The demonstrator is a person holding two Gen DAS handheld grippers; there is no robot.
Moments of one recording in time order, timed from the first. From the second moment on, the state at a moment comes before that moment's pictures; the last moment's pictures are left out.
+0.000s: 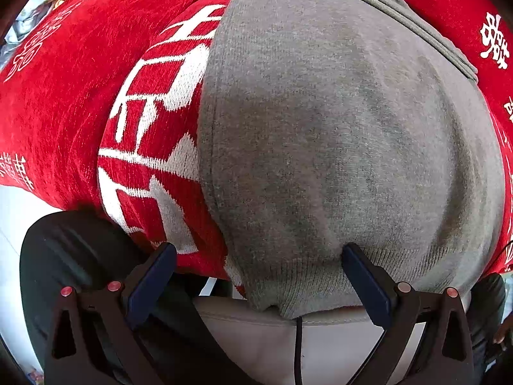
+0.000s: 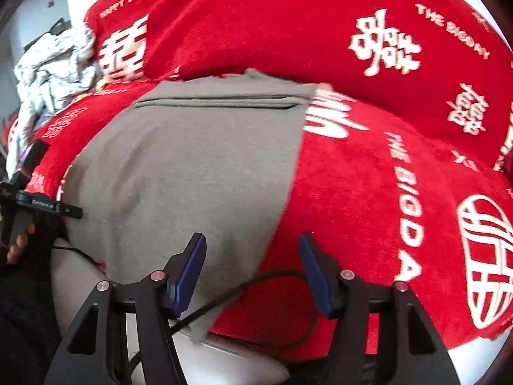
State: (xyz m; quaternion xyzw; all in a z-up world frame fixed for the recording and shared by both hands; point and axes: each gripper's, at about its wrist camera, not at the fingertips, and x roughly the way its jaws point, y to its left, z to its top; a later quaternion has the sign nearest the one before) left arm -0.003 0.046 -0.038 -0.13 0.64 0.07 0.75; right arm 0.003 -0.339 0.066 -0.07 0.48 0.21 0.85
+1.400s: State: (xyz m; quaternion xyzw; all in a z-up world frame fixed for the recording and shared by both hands) left arm -0.020 0.069 -0.026 -0.24 0.63 -0.01 0.74; right arm 0.011 -0.380 0.002 0.24 0.60 0.28 0.71
